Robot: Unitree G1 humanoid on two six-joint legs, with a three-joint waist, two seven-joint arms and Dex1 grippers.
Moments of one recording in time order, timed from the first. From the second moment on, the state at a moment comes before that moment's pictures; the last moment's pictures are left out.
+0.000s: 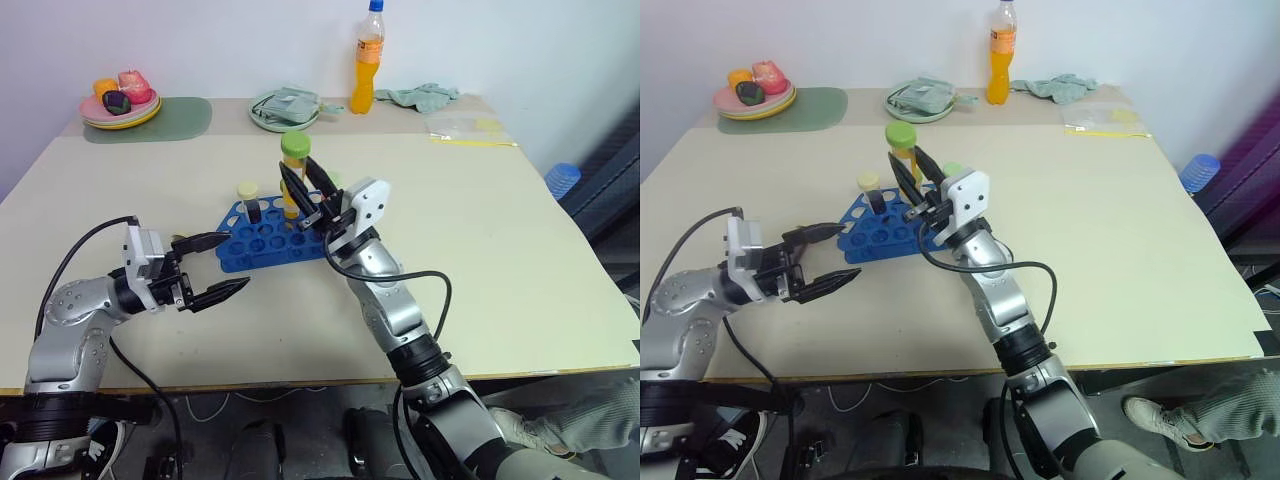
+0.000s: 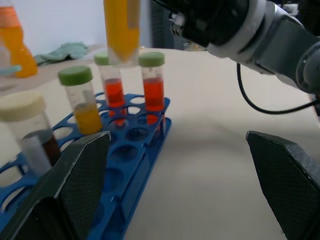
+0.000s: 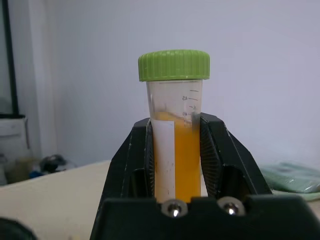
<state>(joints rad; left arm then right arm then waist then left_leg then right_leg) -0.16 0.67 0.22 -0.04 -0.58 0.10 -1.19 -0.58 0.08 0.26 0.26 0.20 -0.31 0.32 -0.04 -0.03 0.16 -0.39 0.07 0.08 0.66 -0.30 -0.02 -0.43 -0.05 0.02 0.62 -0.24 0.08</state>
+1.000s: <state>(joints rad) -0.13 0.67 0.23 -0.09 -0.58 0.11 -1.15 -0.60 0.10 0.22 0.62 0.00 -0.51 0.31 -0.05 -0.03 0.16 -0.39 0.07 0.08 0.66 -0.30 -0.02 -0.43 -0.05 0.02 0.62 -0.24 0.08</state>
